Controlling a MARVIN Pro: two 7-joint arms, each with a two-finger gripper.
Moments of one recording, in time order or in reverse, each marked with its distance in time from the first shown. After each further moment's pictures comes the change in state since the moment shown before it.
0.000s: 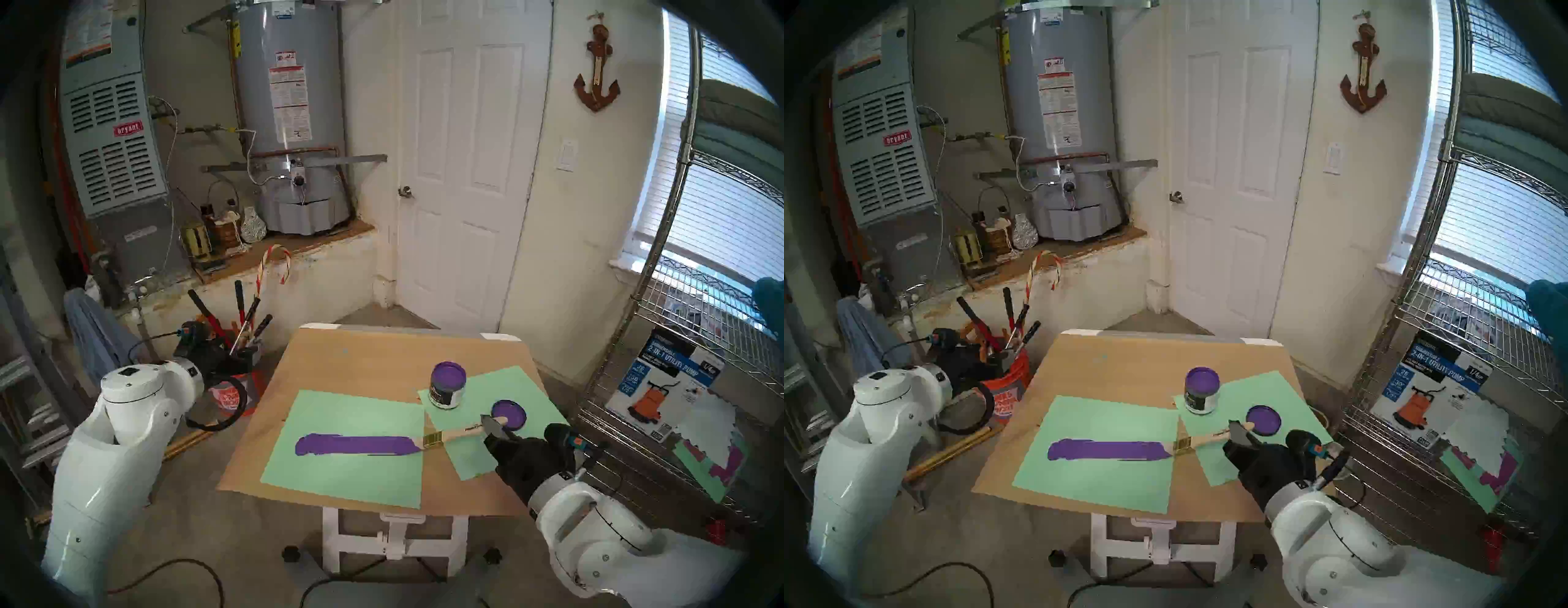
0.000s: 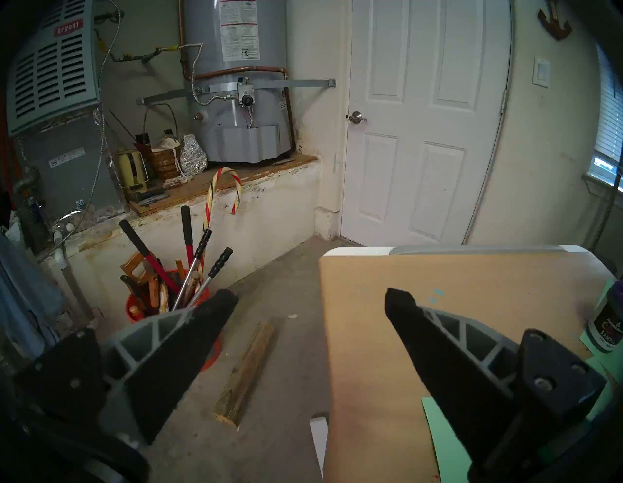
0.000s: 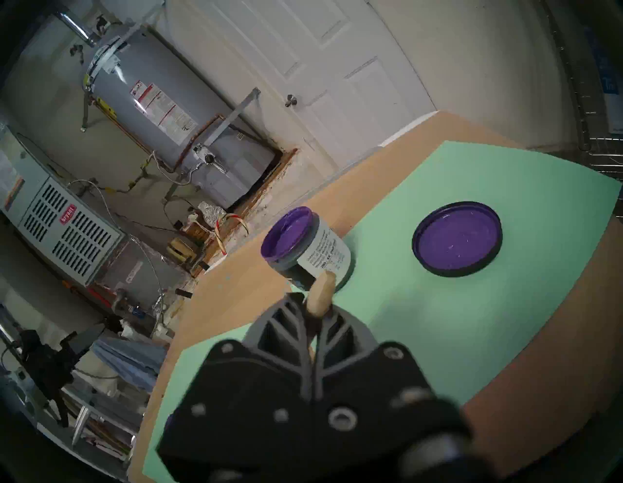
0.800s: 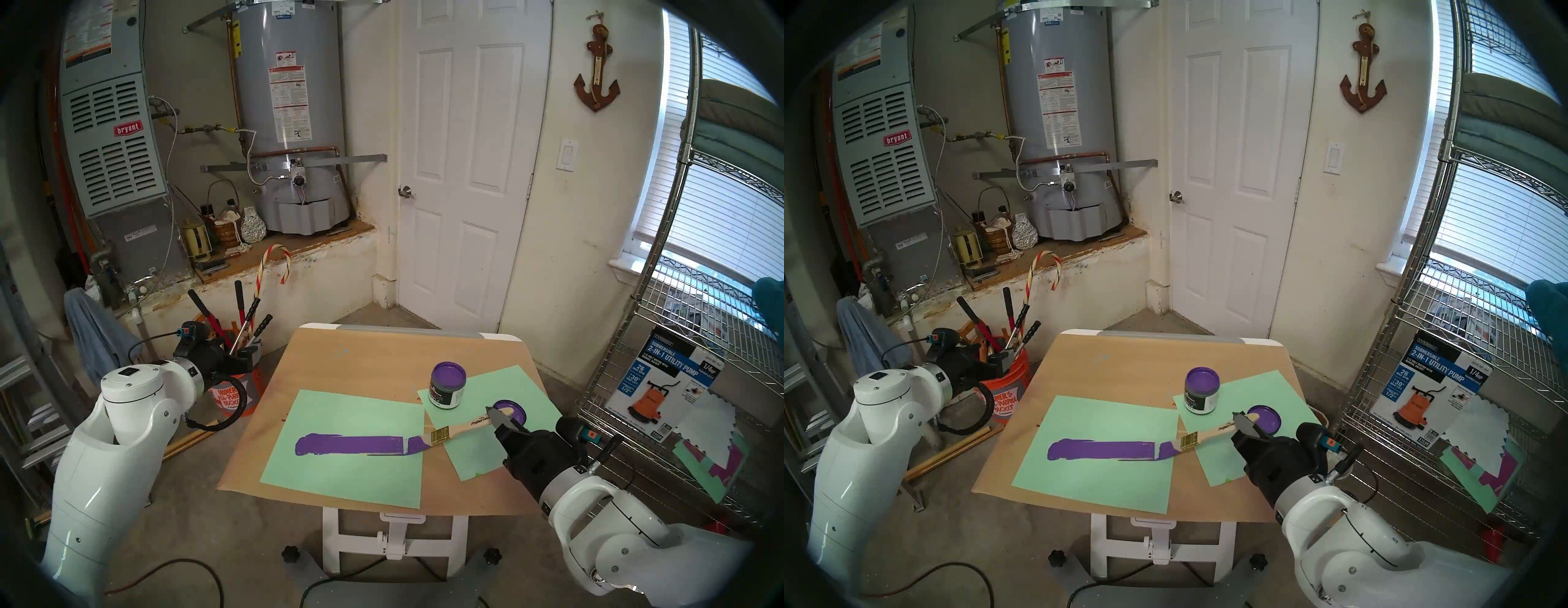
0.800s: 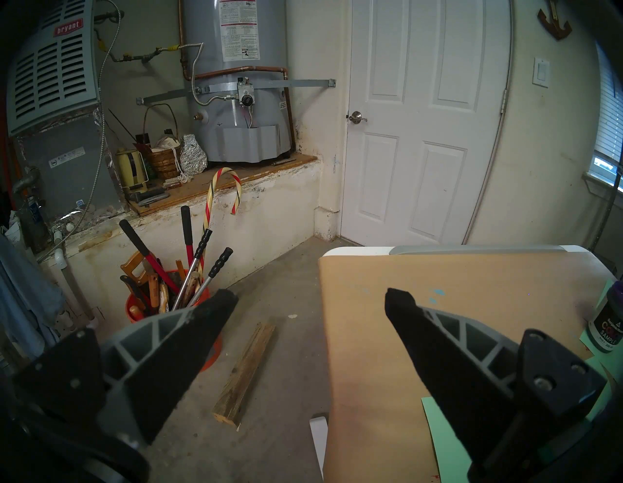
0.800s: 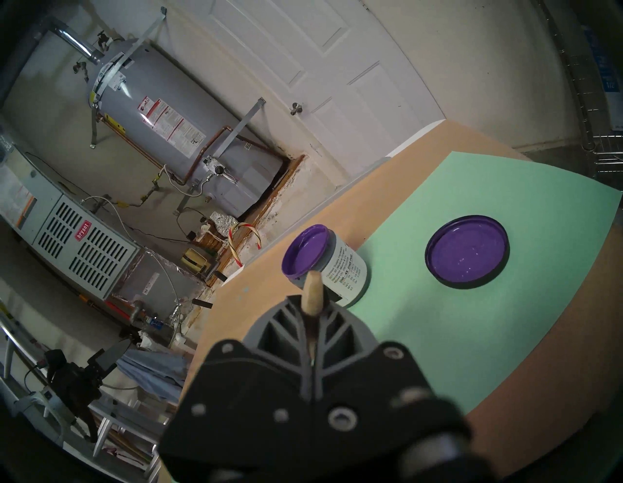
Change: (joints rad) left arm 0.000 0.000 0.000 0.000 0.000 0.000 0.000; right arm -0.055 0.050 0.082 -0.078 0.102 -0.031 0.038
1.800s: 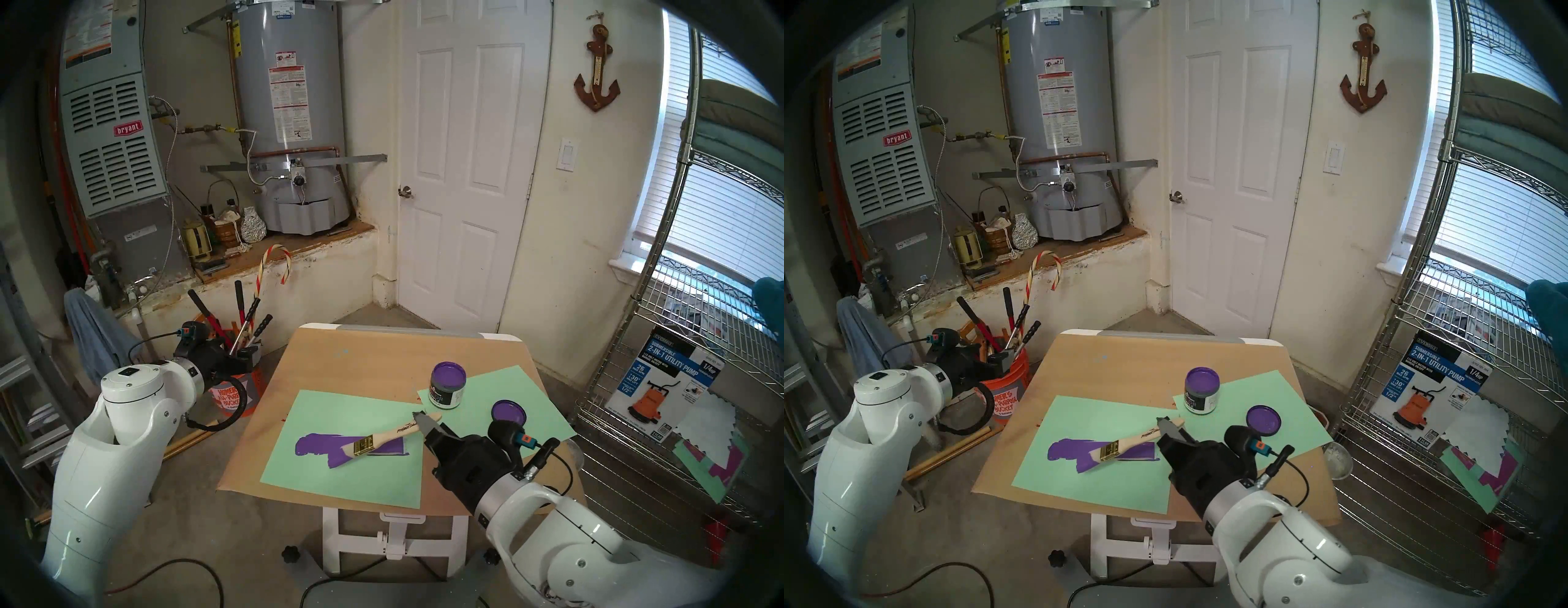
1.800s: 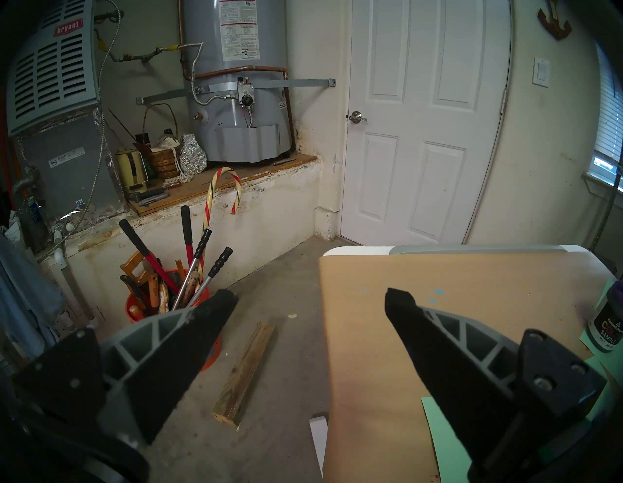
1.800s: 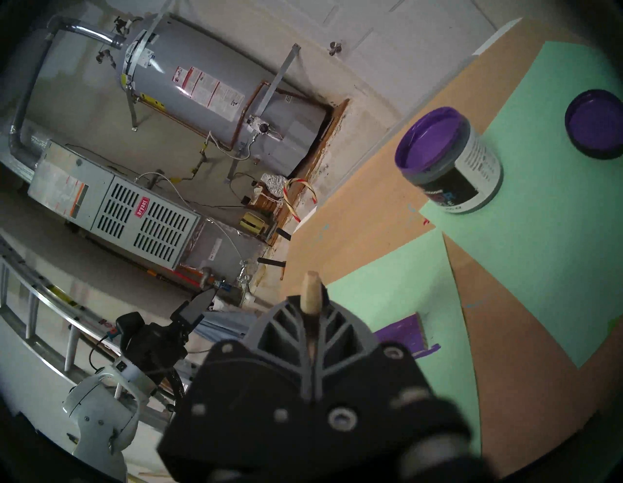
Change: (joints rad) left arm 0.000 0.000 0.001 0.001 0.000 0.000 0.000; right arm 0.252 -0.256 -0.316 0.047 -0.044 0.142 -0.027
